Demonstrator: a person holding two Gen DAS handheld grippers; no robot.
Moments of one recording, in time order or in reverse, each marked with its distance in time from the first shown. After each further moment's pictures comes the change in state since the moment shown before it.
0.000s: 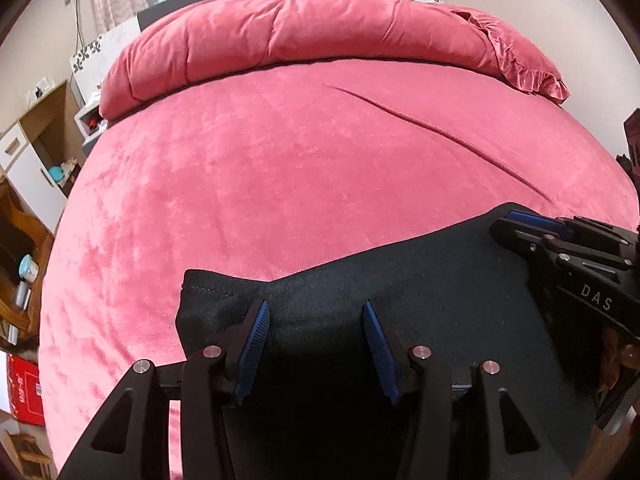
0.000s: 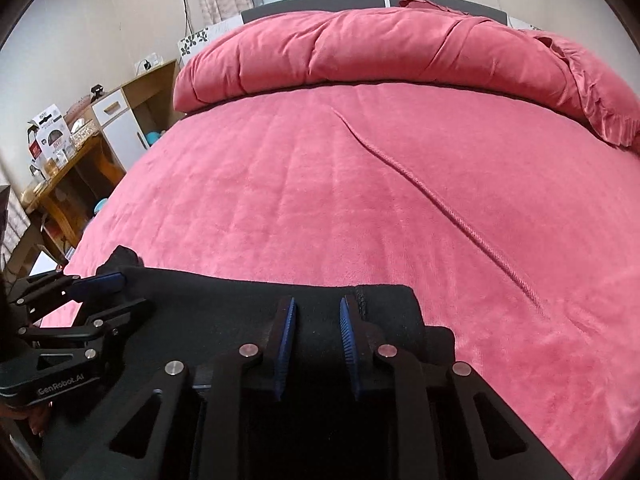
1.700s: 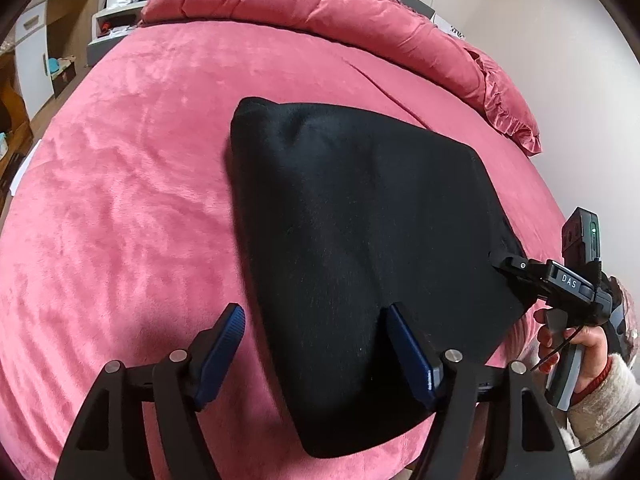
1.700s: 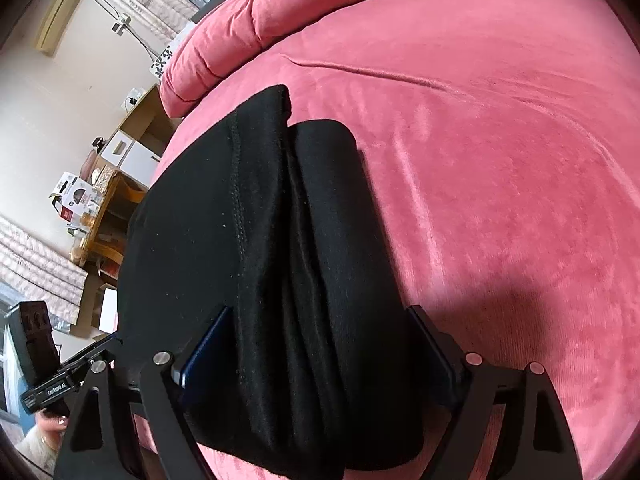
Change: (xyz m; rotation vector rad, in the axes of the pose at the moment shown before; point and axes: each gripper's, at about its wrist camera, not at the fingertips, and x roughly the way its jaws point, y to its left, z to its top) left arm -0.070 0.044 -0.112 -0.290 0.083 -0.264; right arm -0.046 -0.065 -0.094 0.345 0.169 0.230
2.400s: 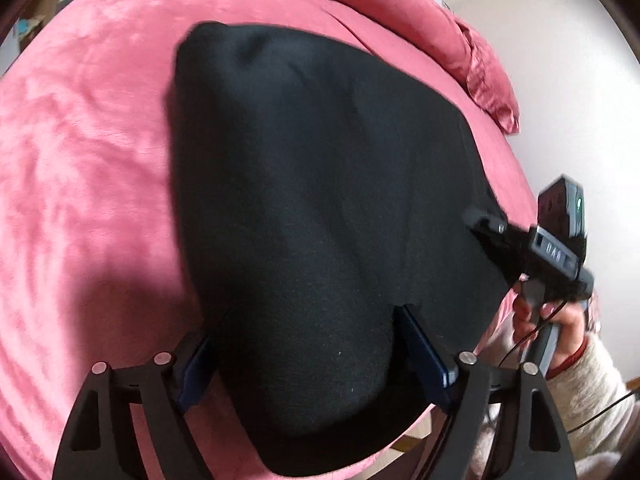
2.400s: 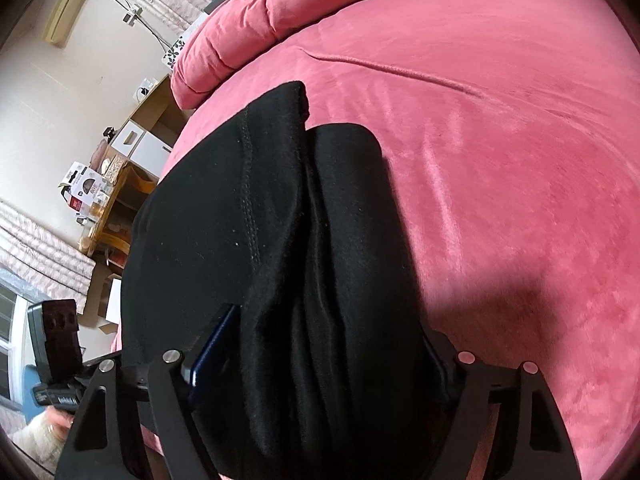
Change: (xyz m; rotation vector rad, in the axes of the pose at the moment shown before) left arm 0.045 -0.007 0.004 -0.015 0.166 -0.153; right arm 0.020 0.009 0.023 -0.031 0.032 0.040
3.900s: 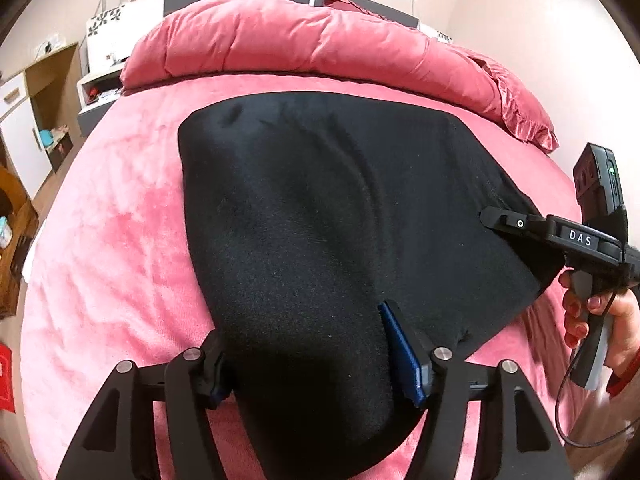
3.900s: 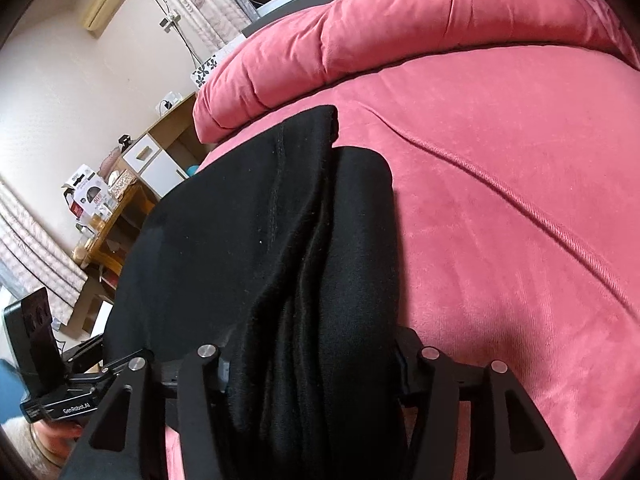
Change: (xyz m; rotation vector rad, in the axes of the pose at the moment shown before) left arm -0.016 0.049 0.112 0.175 -0.289 0.257; right arm 0.081 0.072 0.104 -0.145 -0.165 0.005
